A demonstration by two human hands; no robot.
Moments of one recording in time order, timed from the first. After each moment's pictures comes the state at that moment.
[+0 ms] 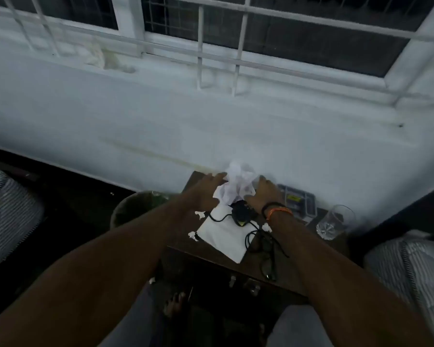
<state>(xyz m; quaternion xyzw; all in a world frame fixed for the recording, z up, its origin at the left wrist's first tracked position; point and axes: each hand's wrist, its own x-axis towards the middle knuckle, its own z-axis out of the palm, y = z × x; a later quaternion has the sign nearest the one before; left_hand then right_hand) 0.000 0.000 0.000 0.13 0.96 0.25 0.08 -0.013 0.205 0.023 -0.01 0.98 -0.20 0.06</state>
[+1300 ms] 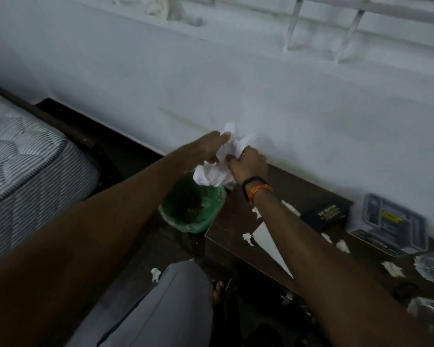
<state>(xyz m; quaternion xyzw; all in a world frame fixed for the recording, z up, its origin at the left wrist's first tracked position) -0.037 -0.158 0.028 -0.15 0.83 0.52 0.14 -0.046 -0.020 0.006 -0.06 0.92 -0.38 0.05</state>
